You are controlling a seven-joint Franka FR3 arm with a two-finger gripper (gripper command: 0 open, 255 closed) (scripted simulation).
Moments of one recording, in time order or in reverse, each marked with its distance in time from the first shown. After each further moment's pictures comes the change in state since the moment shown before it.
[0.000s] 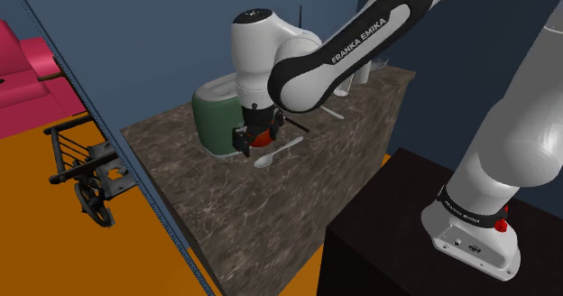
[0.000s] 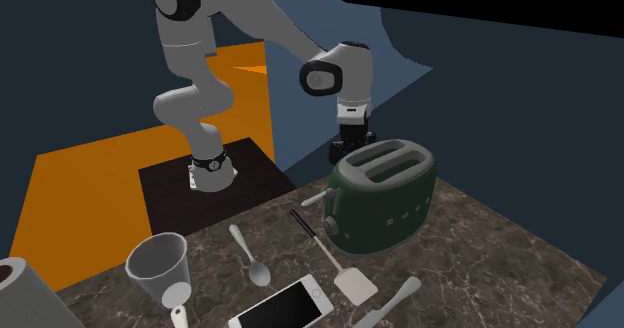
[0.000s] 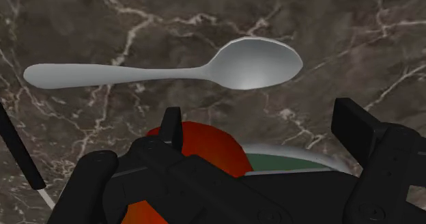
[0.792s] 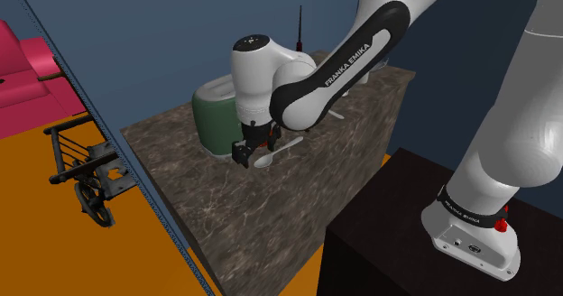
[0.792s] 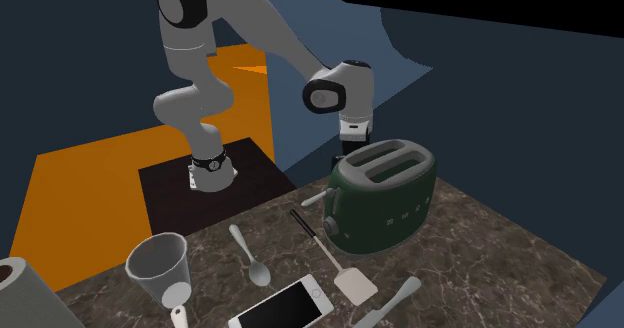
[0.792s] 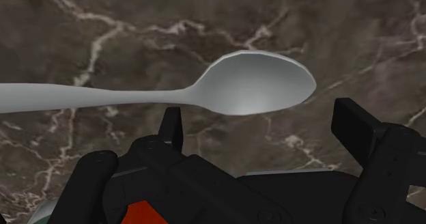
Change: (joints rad) arm 0.008 0.104 -0.009 -0.008 -0.096 0.094 0.075
